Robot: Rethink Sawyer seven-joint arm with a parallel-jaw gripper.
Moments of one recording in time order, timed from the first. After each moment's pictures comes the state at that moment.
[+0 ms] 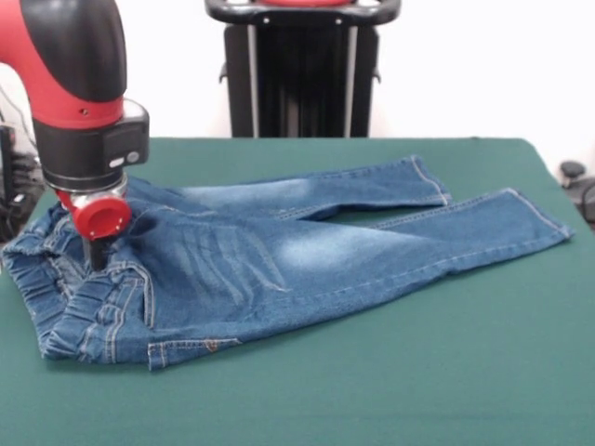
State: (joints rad) arm -0.62 -0.44 0.12 1.43 -0.40 0.52 2.51
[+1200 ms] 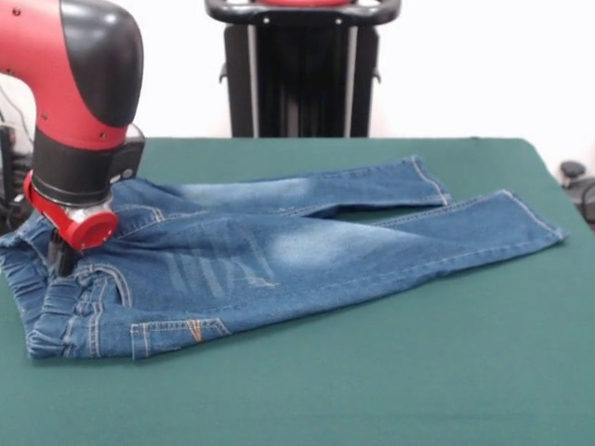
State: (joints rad) arm -0.52 -0.38 0.00 1.32 -0.62 0.48 2.51
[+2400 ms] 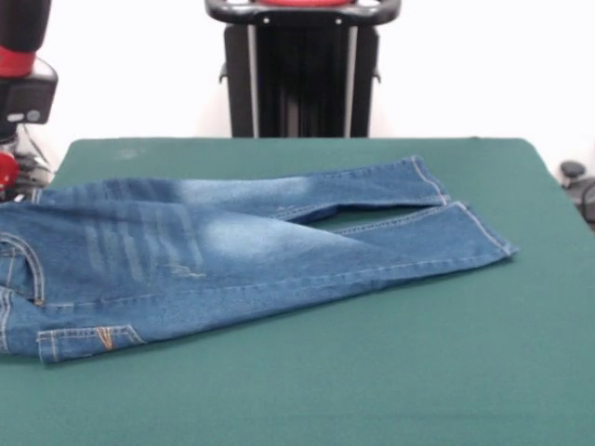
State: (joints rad) arm -0.64 -0.52 0.04 1.34 -0.61 0.48 2.51
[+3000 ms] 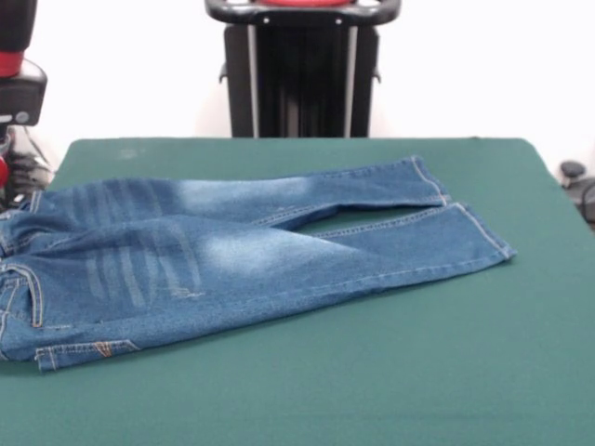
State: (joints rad) arm -0.68 -0.52 0.08 1.34 -0.61 0.48 2.51
